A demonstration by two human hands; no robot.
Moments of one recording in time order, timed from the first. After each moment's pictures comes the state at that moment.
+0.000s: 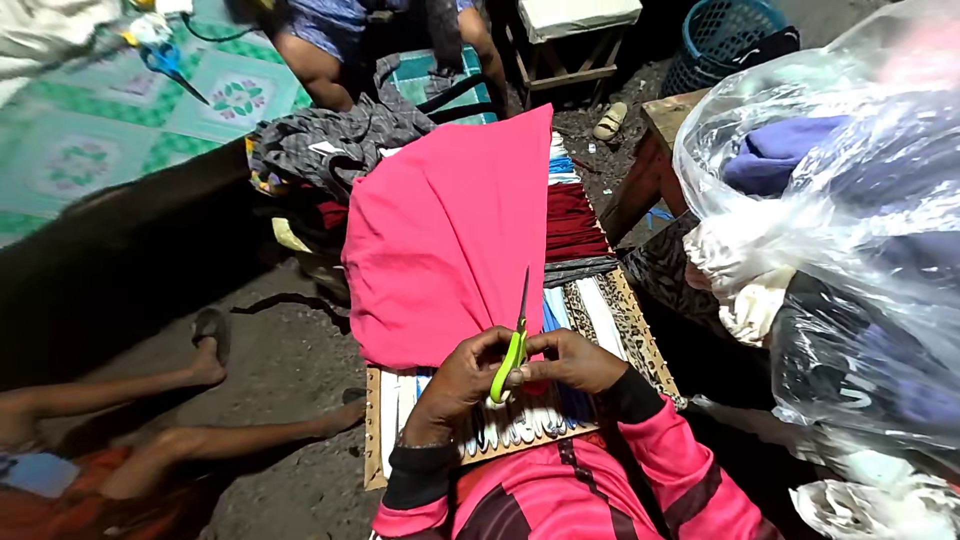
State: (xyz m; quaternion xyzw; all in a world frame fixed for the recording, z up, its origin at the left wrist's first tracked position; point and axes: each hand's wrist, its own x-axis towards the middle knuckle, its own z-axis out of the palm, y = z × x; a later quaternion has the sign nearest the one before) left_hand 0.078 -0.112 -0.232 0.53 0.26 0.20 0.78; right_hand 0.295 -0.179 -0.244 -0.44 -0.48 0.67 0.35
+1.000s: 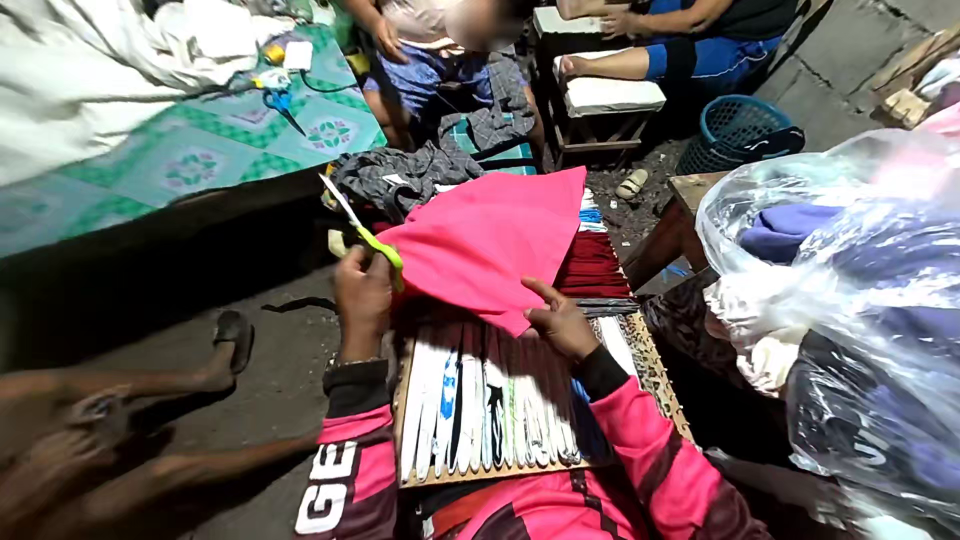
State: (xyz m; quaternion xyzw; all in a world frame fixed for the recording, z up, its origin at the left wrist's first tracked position) left_hand -0.010 0.010 -0.181 0.58 0.58 0.46 0.34; right_hand 0.254 -0.095 -0.225 -0.54 -0.31 0.60 0.50
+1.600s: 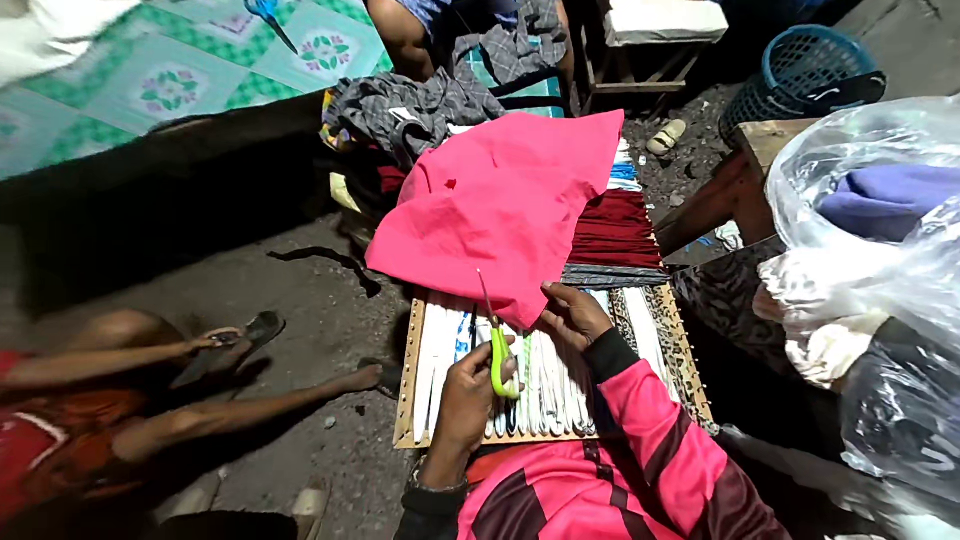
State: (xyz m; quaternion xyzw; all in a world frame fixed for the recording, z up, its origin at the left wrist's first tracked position) left_hand 0.032 -0.165 -0.239 0.38 0.50 0.37 0.69; right_hand 0.239 -0.099 -0.279 -0.52 -0.02 0.67 0.53
